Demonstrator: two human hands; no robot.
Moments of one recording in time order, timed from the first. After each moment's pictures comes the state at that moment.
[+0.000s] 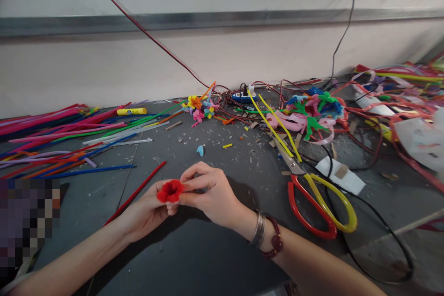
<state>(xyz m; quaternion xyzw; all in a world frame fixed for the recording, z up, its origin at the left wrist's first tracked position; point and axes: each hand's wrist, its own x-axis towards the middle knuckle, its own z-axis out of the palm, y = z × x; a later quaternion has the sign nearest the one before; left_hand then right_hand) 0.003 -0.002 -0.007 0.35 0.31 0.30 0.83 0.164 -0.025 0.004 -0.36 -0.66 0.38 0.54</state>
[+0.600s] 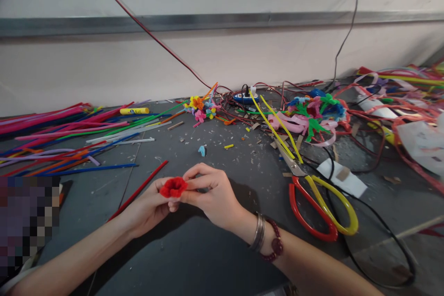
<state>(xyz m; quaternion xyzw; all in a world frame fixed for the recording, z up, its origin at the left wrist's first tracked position) 0.002 0.000 -0.009 0.36 0.30 0.31 0.82 0.160 -0.030 0.004 -0.39 -0.63 0.41 0.54</state>
